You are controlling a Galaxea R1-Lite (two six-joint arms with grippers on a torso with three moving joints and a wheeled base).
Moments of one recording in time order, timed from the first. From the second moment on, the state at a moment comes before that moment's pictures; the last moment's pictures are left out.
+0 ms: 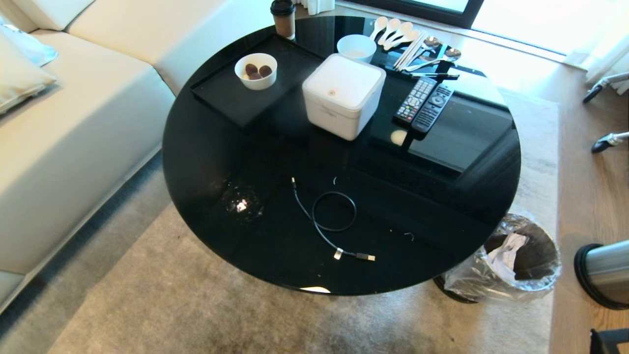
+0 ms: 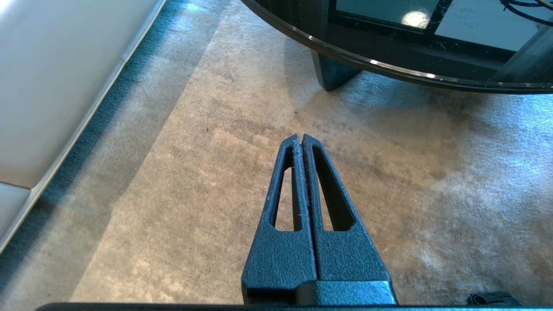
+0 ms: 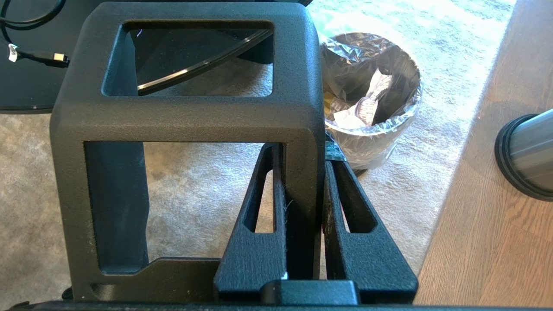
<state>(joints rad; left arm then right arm) 0.00 0.00 0.00 0.00 -0.03 0.13 0.00 0.00 -0.03 0.06 0.01 0.01</state>
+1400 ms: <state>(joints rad) 0.00 0.00 0.00 0.00 -0.04 0.14 0.00 0.00 -0.03 0.06 0.01 0.01</state>
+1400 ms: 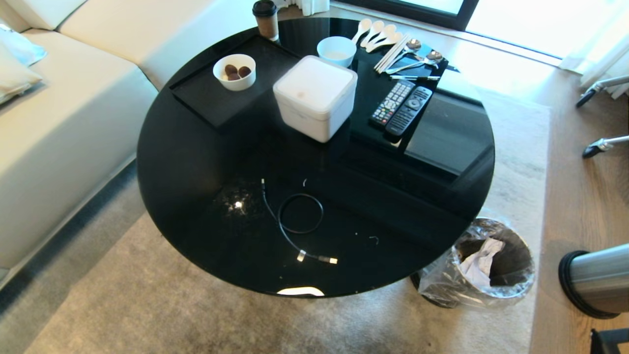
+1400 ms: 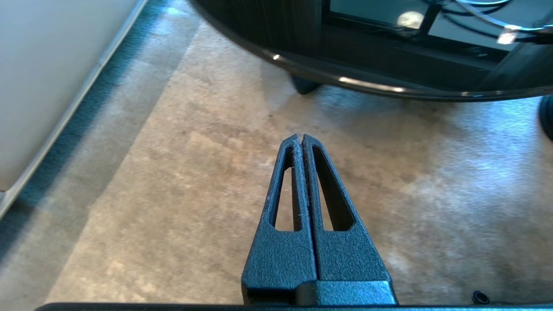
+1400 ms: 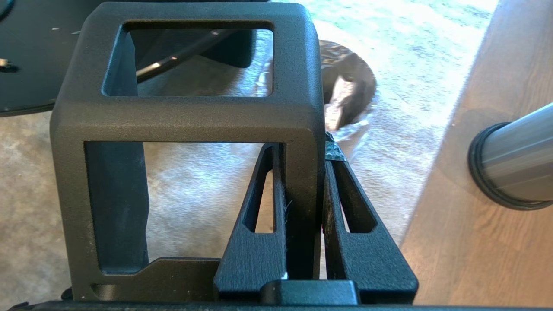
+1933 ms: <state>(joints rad) 0.00 0.00 0.00 0.00 -0.04 0.14 0.00 0.00 -0.03 0.06 0.01 0.01</state>
